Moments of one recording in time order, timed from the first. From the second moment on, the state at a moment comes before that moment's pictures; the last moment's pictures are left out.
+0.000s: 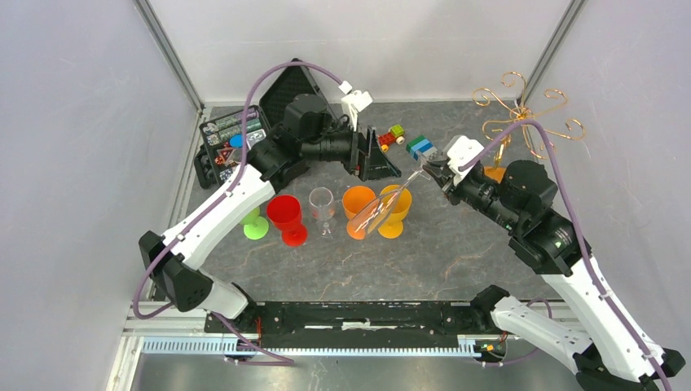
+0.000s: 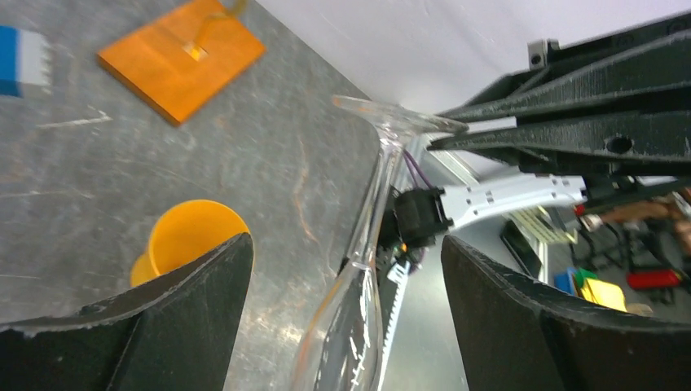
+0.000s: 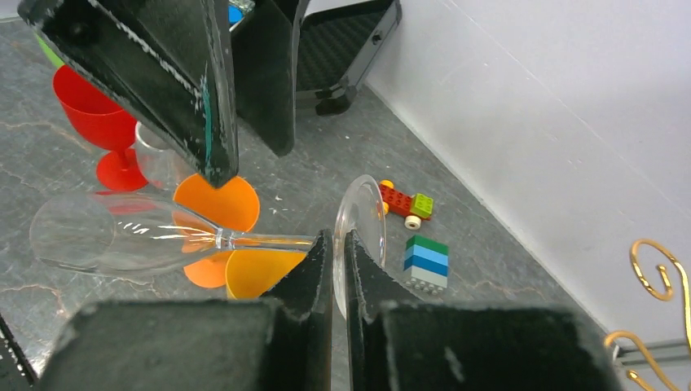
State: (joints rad) left arm -0.71 1.46 1.55 -0.39 0.63 -0.42; right arm 0.62 0.80 1.18 -0.48 -0.13 -0.36
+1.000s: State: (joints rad) left arm -0.73 1.55 1.48 -0.20 0.93 -0.59; right arm 0.62 0.84 1.15 -0.36 -0.24 -0.21
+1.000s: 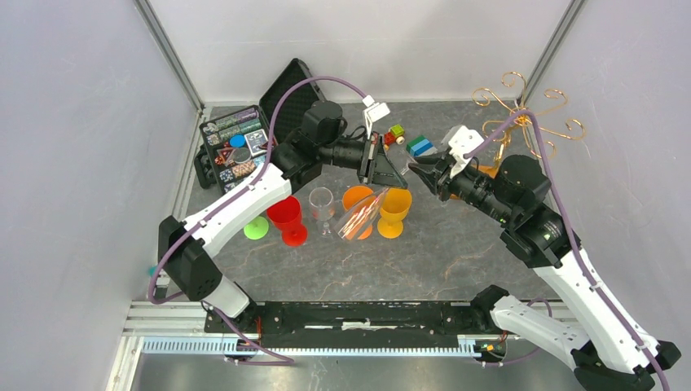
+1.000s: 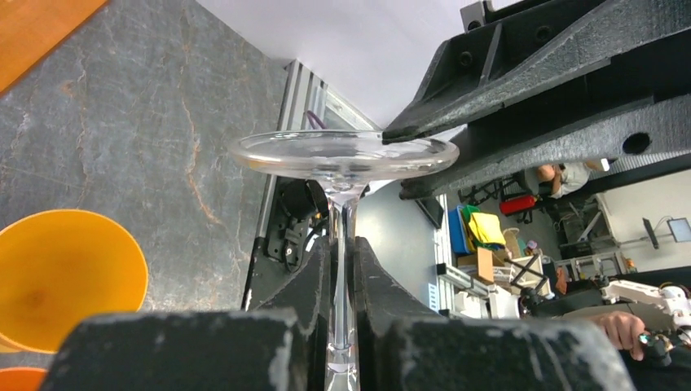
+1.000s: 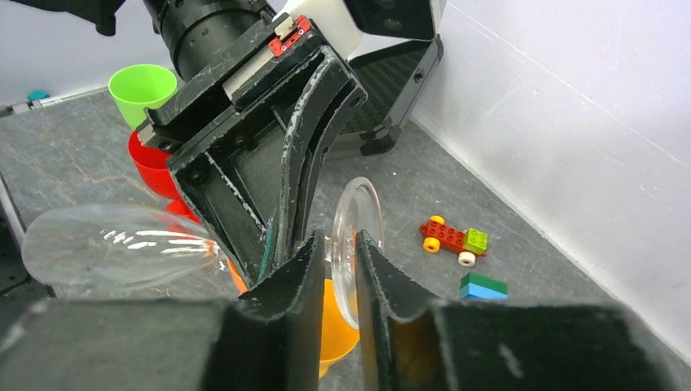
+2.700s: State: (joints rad) left arm -0.63 1.30 1.19 0.35 -0.18 -1.50; right arm 0.84 0.92 0.70 0.82 0.03 -0.12
